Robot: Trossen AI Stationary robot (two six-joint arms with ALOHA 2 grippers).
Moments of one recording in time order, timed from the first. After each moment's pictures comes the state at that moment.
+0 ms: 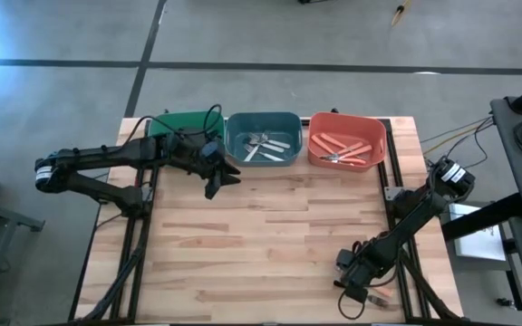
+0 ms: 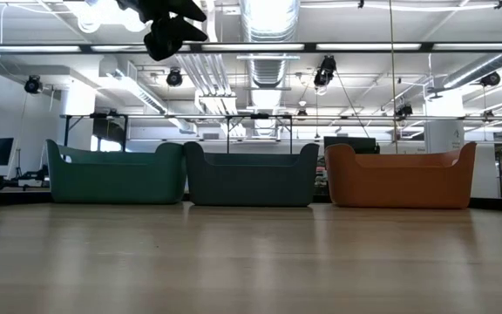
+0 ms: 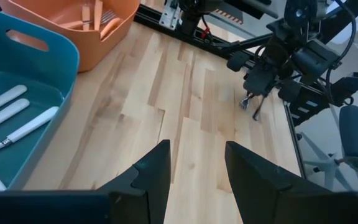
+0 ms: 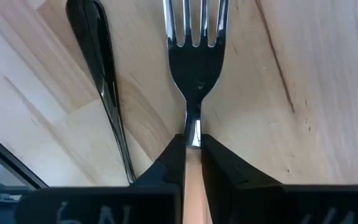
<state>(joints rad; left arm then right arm) 0.19 1.16 1.05 -0.43 0.24 -0.28 0.80 1.66 0.83 -0.60 -0.27 1.32</state>
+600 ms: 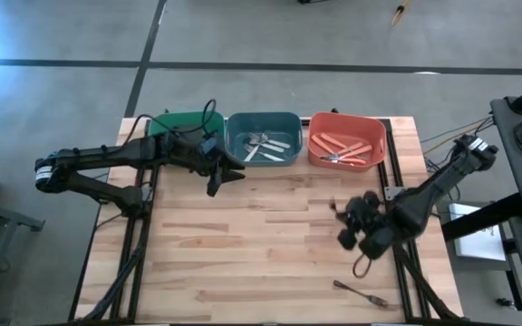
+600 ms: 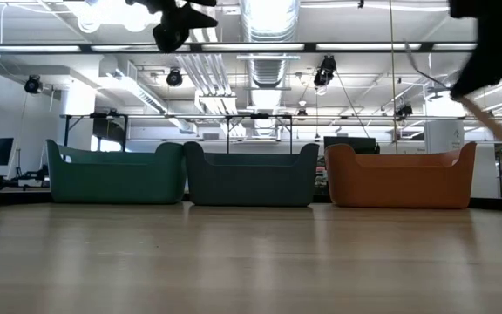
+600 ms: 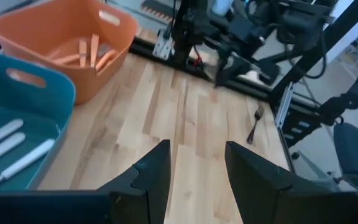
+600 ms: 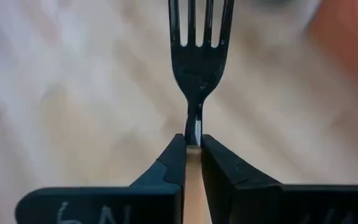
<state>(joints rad) 0.19 1.16 1.05 -0.32 0.24 -0.28 0.70 1.18 0.83 -0.90 0.63 1.30</state>
